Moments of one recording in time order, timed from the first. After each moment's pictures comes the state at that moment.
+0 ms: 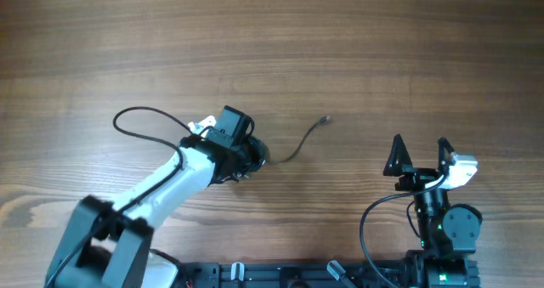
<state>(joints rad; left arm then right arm) -0.48 1.53 0.75 -0.53 -0.11 -1.01 -0.02 0.04 0.01 0.00 -0.04 0.26</state>
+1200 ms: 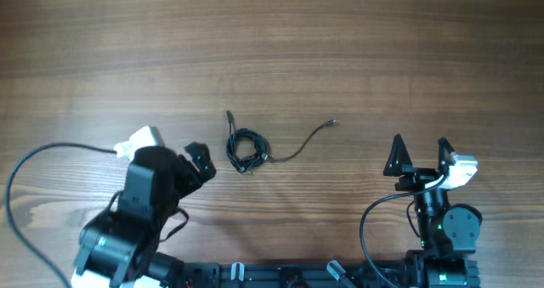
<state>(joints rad) -0.34 0.68 0.76 -0.92 -0.16 -0.83 -0.02 0.04 0.01 0.00 -0.04 0.26</state>
